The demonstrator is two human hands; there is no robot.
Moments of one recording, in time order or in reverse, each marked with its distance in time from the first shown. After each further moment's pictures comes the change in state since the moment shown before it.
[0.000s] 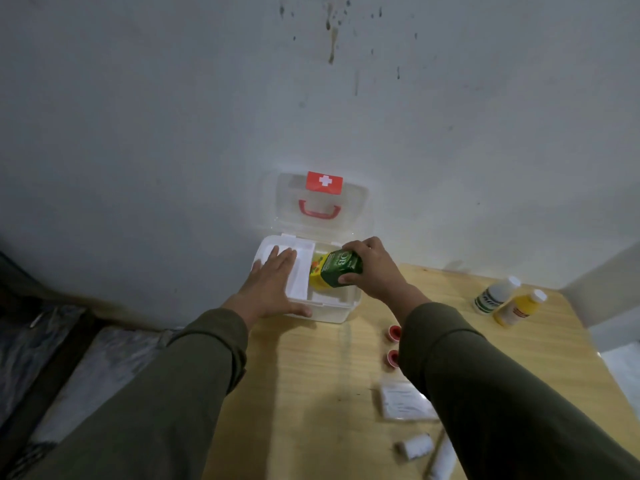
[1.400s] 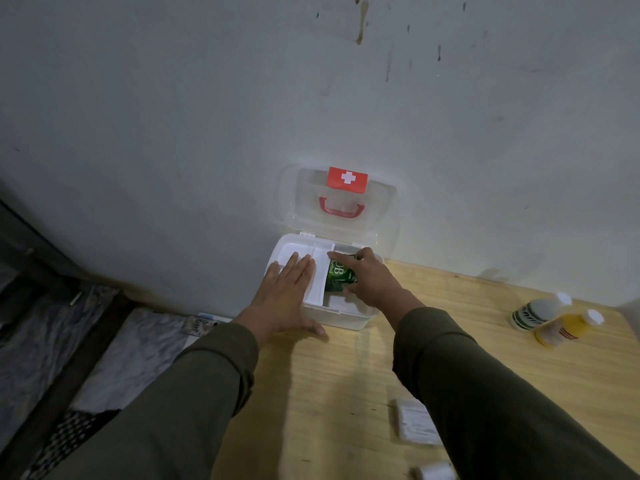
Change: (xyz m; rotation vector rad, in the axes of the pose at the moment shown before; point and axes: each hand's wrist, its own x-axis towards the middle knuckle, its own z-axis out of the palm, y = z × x) left_hand 0.001 0.003 0.013 0.267 -0.016 -0.002; right_hand 0.035 0.001 0.043 -0.177 -0.179 -0.100
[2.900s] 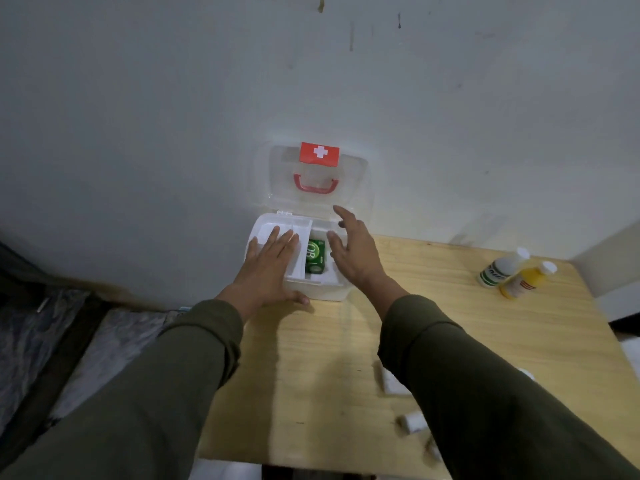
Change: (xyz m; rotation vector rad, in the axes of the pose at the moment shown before) left_hand -0.005 0.002 -0.002 -0.102 0.045 0.043; right_hand -0.035 -0.018 0.001 0.456 0.441 0.063
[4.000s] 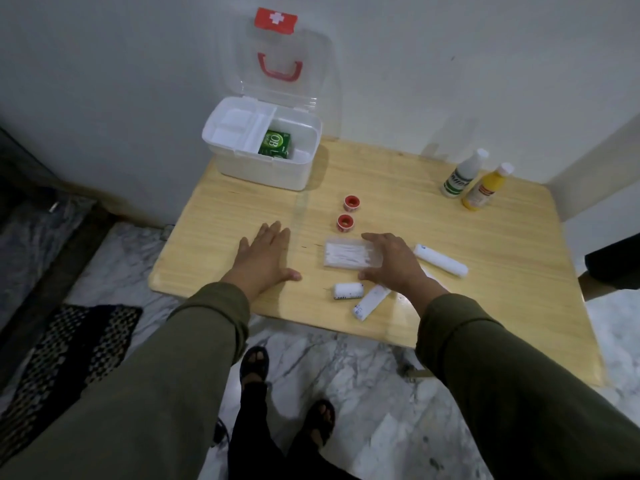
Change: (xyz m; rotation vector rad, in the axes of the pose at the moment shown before) left_hand -0.103 0.137 0.126 -0.171 -0.153 -0.304; right_hand -0.177 0.173 -0.091 -0.335 -0.419 0.081
